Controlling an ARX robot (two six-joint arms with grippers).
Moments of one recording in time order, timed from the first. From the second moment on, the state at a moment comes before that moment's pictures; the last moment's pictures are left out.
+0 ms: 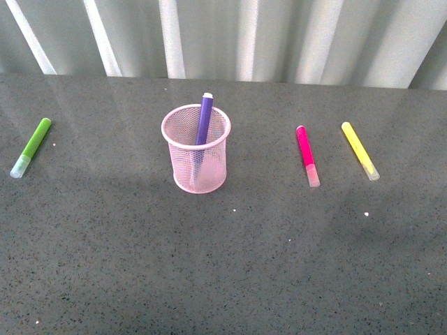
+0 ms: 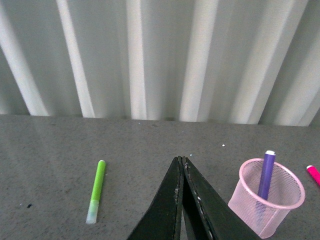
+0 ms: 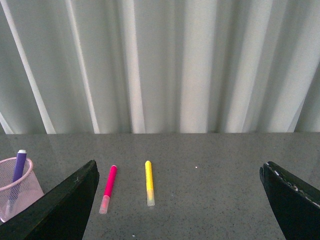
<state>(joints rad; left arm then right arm) -0.20 1.18 0.12 1.04 -0.20 -0.01 0.00 0.00 0.02 0.00 0.00 0.00</state>
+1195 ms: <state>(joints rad) 0.00 0.32 0.02 0.32 0.00 -0.01 0.00 0.00 0.02 0.00 0.00 0.00</state>
